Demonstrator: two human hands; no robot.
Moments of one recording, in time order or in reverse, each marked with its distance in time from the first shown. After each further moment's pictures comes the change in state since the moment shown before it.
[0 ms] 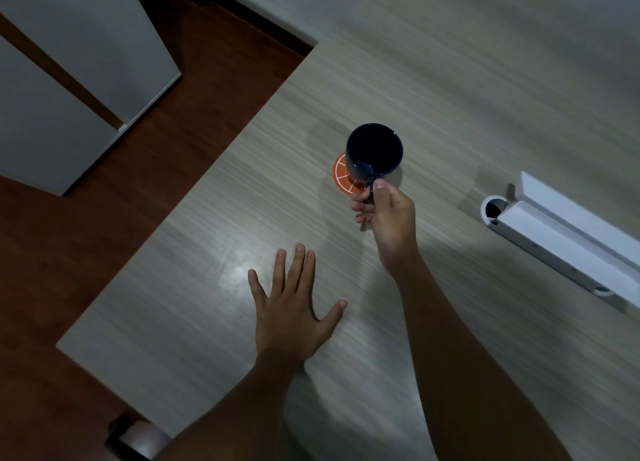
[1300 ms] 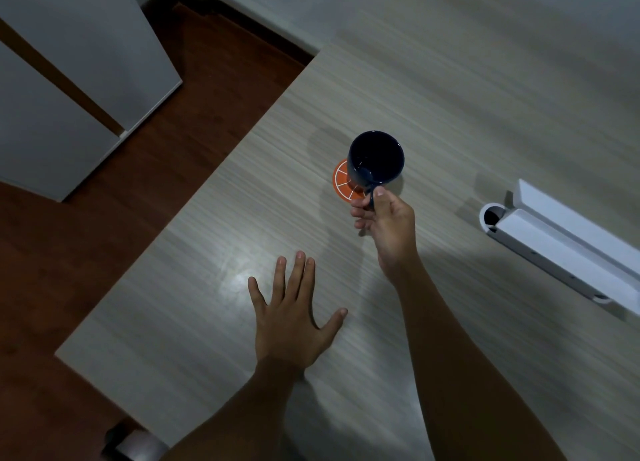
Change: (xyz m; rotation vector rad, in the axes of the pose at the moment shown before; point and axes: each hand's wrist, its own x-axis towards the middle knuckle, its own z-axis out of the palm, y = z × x) left_hand 0.001 0.001 -0.002 -0.005 -0.012 -0.007; right_hand -0.001 -0.003 -0.001 0.009 -0.017 0.020
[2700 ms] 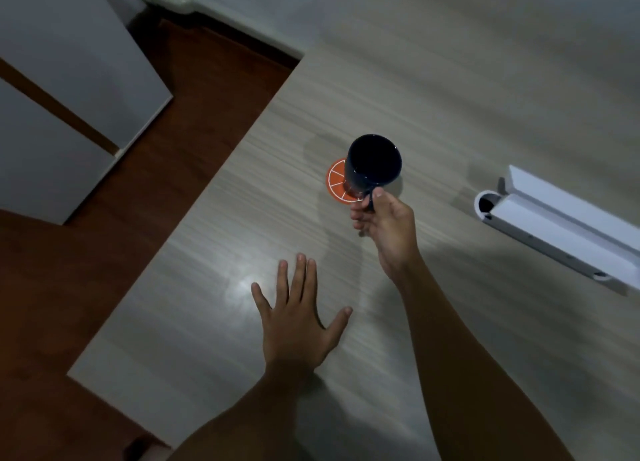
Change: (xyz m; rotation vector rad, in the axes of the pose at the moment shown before) left_hand 0.000 -0.001 -0.001 0.026 -0.021 0.018; right_hand -0.009 -0.002 -0.002 0.106 0.018 0.004
